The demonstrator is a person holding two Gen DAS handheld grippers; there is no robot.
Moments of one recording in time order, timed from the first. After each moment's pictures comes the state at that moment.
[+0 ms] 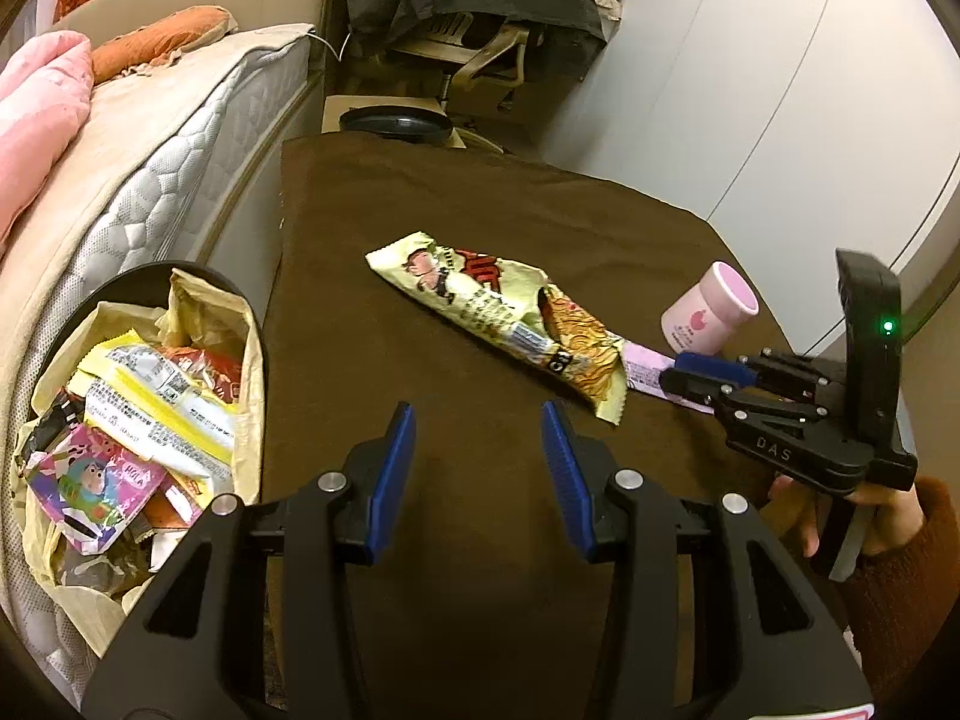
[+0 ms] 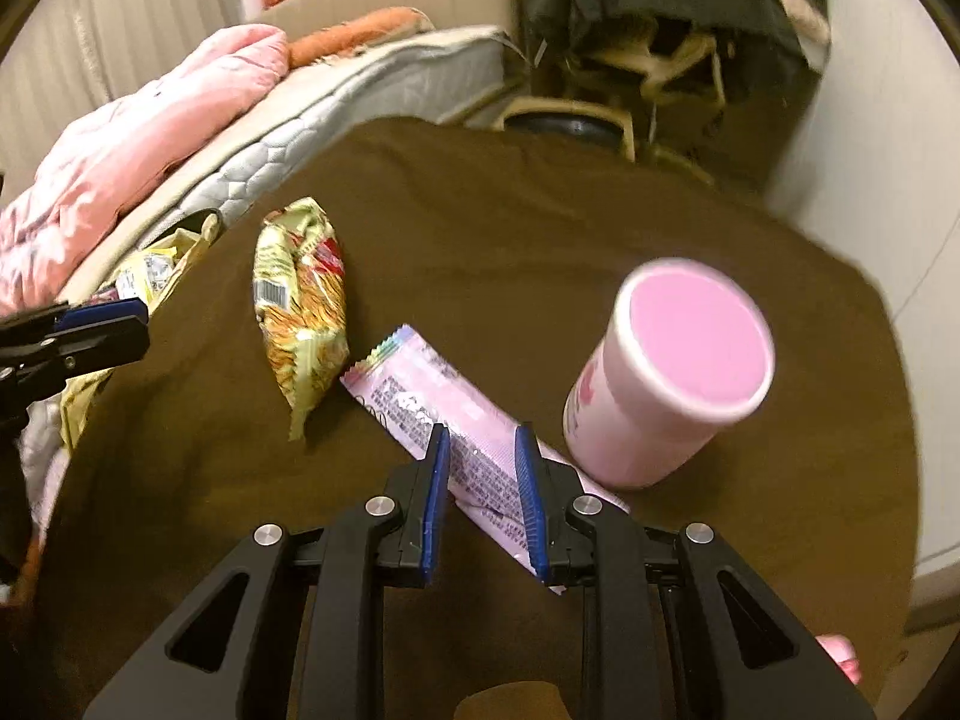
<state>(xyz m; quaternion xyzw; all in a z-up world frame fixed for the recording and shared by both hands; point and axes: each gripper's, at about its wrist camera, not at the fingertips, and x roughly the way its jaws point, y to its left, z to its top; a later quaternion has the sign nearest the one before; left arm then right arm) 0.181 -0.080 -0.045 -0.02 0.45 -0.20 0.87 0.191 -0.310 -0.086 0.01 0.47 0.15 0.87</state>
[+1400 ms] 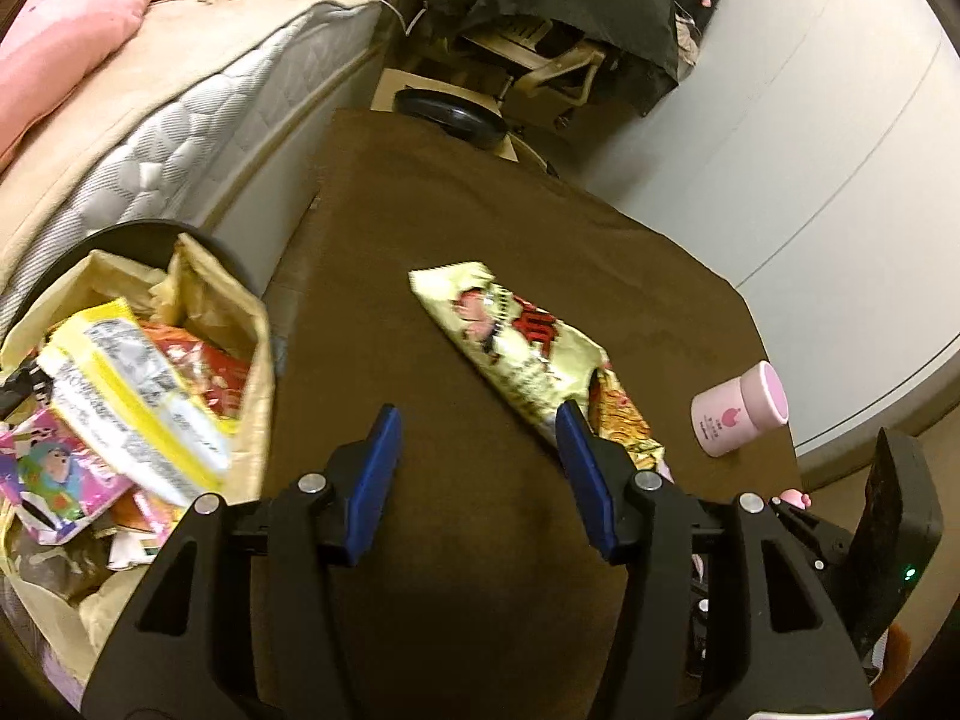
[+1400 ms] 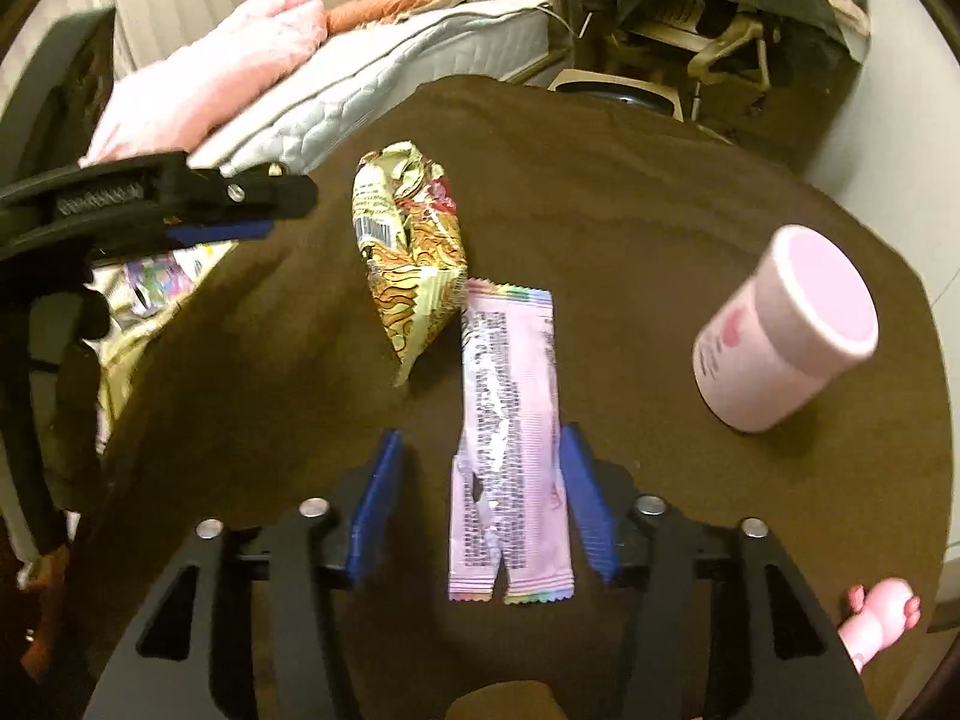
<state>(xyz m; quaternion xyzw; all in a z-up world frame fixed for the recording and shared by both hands) 0.225 -0.062 -0.056 -0.13 0.47 -0.15 0.86 0.176 -0.256 -0.083 -0.05 0.50 0.18 0.85</state>
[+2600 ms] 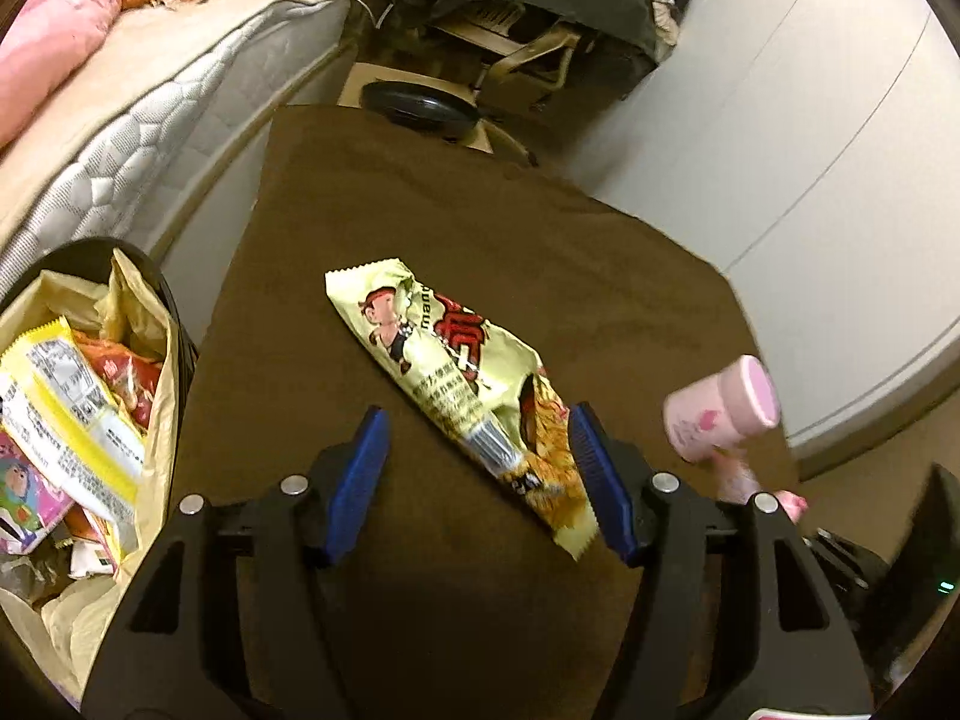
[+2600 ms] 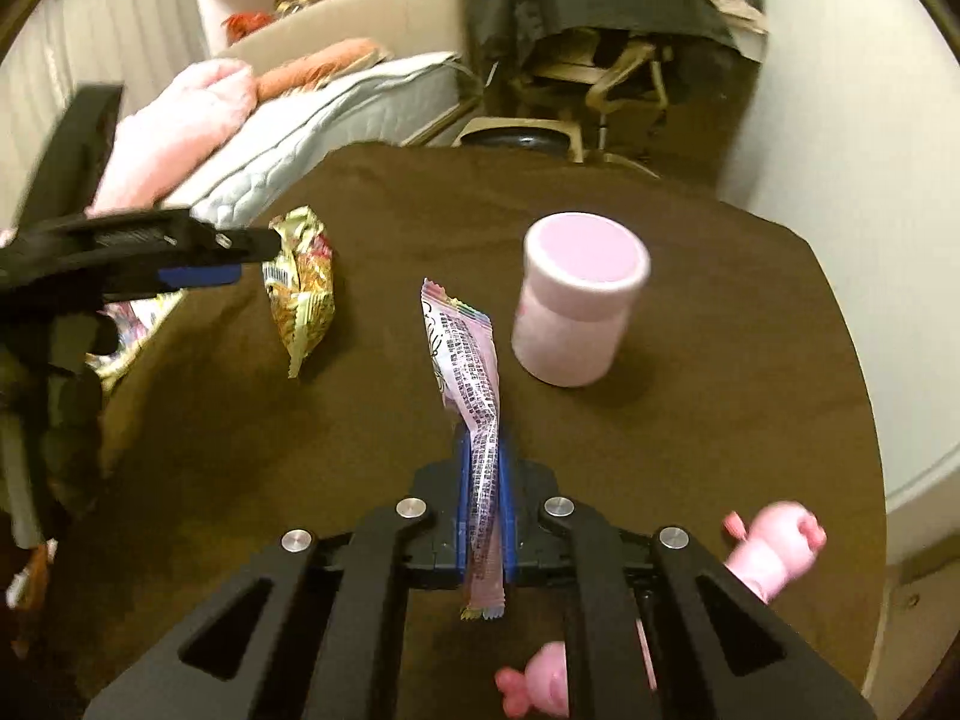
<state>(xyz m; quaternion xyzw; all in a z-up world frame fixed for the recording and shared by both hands) 0.237 -0.116 -0.058 -0.10 0.47 -0.16 0.86 0.129 -0.335 -0.061 0.03 0.44 0.09 0.90</state>
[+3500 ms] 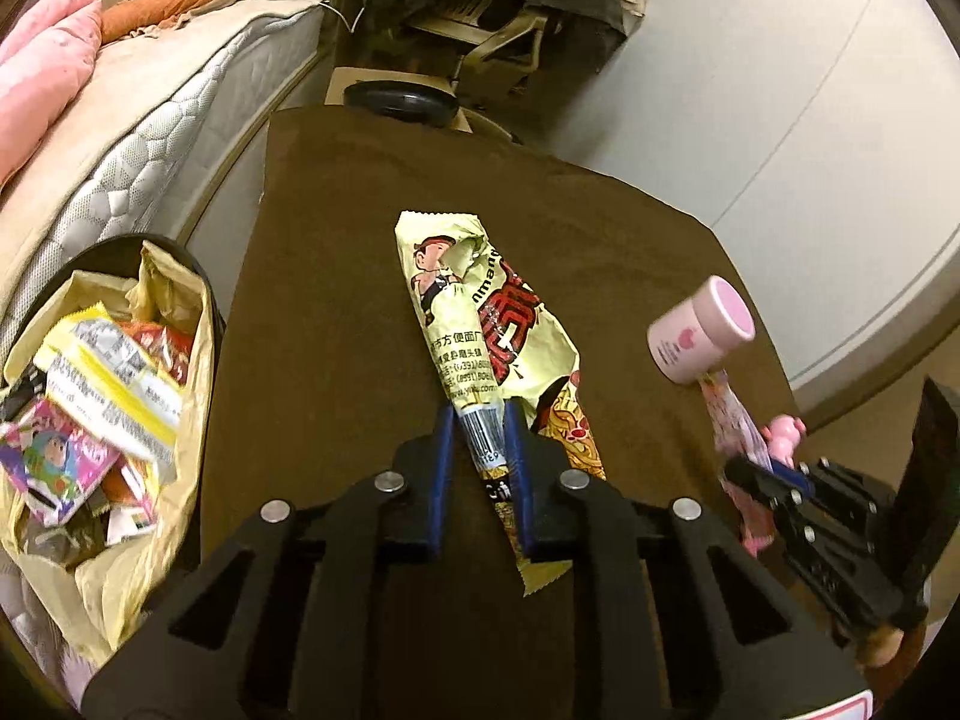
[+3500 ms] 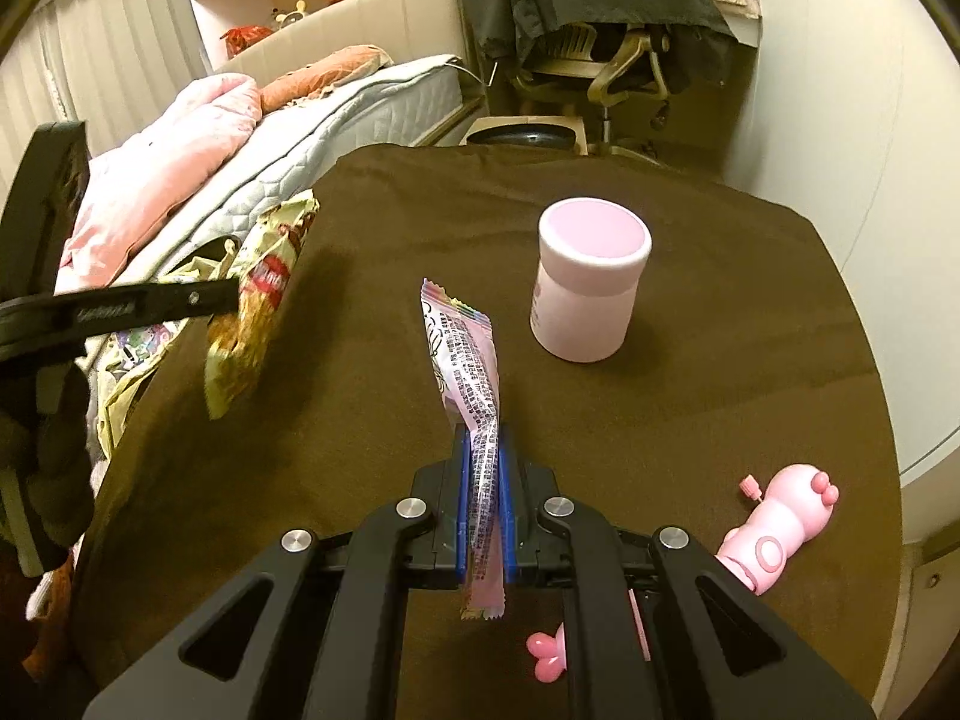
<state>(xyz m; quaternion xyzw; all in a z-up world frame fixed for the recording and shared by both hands) 0.188 -0.106 -0.047 -0.06 0.48 -0.19 0.86 0.118 -0.328 -0.059 0.04 0.44 0.10 0.89</state>
